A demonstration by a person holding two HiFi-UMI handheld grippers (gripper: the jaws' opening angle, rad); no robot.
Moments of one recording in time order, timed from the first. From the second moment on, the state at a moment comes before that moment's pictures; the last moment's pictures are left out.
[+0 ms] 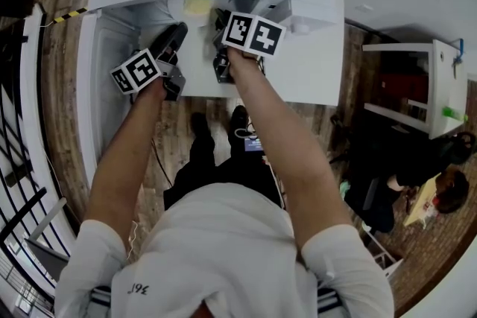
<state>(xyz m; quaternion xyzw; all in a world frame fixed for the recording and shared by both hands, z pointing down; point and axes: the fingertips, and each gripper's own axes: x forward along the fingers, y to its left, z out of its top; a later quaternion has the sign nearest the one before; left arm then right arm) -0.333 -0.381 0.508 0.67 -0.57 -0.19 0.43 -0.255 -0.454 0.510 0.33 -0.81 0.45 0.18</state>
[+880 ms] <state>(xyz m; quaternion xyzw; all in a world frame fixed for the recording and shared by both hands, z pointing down) -0.319 -0.382 0.507 0.69 -0.55 -0.18 0.43 -0.228 -0.432 0.512 0.31 -0.81 0.47 0.17</state>
